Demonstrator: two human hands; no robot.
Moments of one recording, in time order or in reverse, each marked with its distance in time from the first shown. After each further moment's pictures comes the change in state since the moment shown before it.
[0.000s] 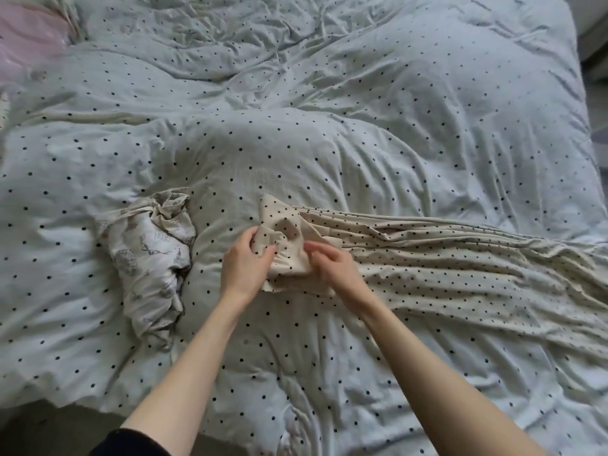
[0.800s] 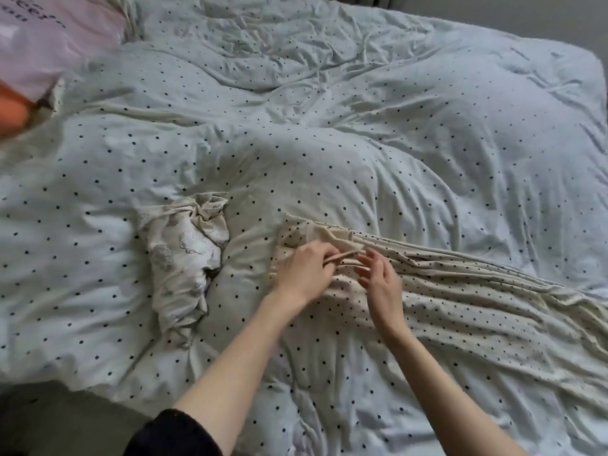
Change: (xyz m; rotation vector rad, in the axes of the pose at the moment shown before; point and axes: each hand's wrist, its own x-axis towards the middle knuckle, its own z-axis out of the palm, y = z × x) left_hand 0.005 0.033 -0.010 0.202 -0.309 0.321; right_hand -0.011 -0.020 0.009 0.099 0.338 -0.051
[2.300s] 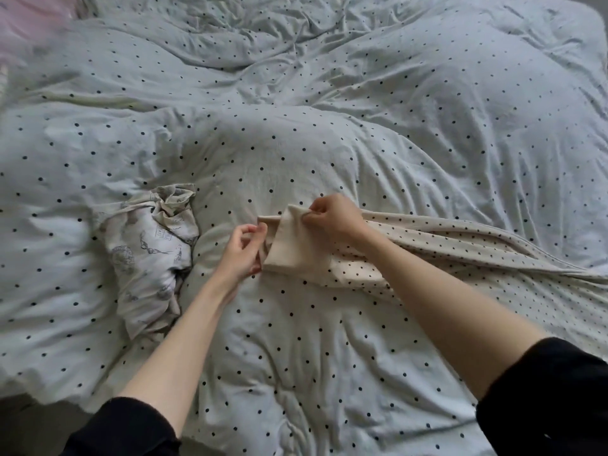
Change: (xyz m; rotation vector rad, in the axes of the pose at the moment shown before) left_hand 0.026 -0.072 0.016 -0.985 0.117 -0.530; right_hand 0.109 -0.042 0.021 -0.827 -0.399 -0.178
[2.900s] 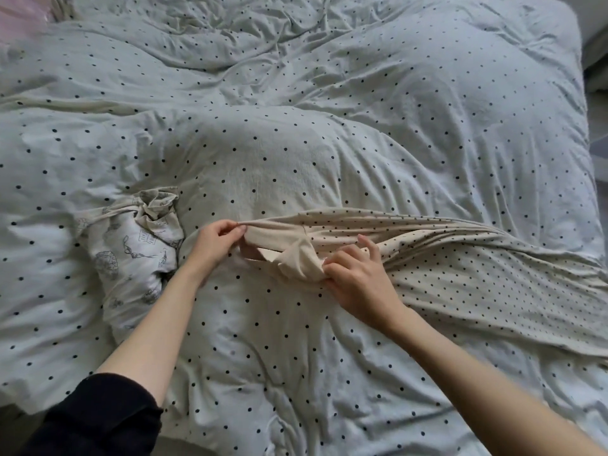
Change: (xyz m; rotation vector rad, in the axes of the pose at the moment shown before) left_hand 0.024 0.010 -0.018 0.327 0.032 0.191; right_hand -0.107 0.061 0.020 -0.419 0.483 -0.589
